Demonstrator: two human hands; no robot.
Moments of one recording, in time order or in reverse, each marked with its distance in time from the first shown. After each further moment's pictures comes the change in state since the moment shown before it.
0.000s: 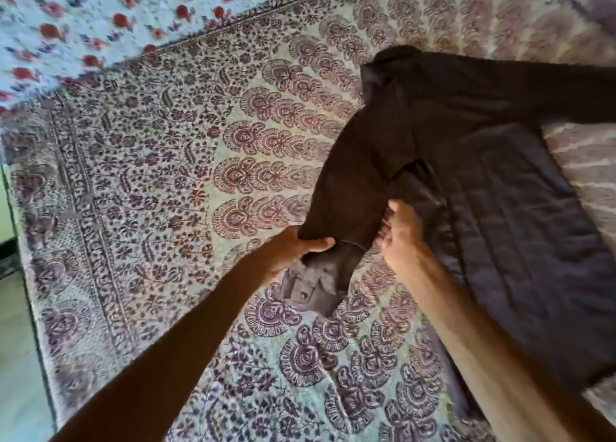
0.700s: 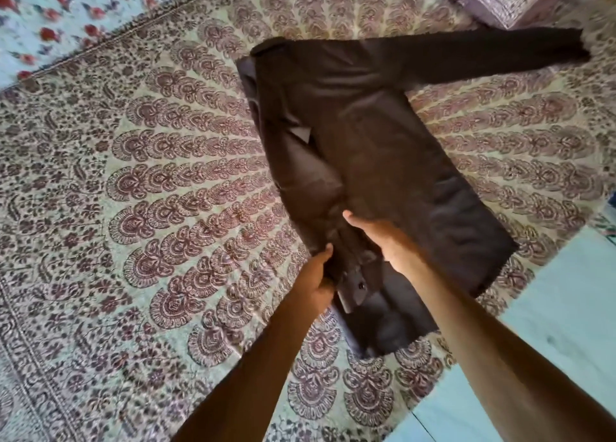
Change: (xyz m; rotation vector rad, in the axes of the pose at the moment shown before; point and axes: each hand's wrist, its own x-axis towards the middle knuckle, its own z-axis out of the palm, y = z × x) left_hand 0.055 -0.070 0.280 -0.879 0.027 -0.152; right_hand 0.016 -0.044 -0.232 -0.641 -0.158 0.055
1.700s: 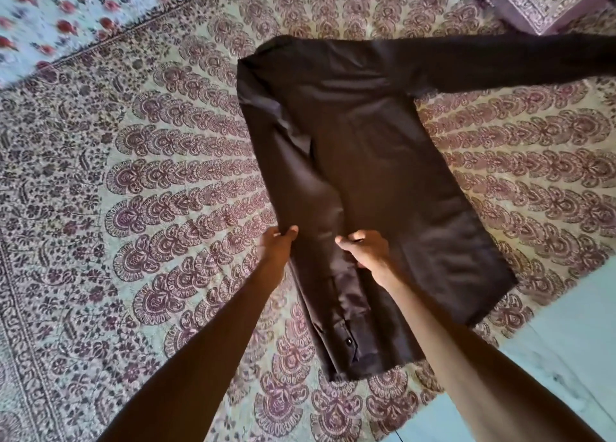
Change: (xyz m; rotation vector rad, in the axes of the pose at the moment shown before) left_hand 0.060 0.053 -0.008 0.733 0.567 0.406; right_hand 0.059 0.026 -0.021 -0.362 0.092 -0.224
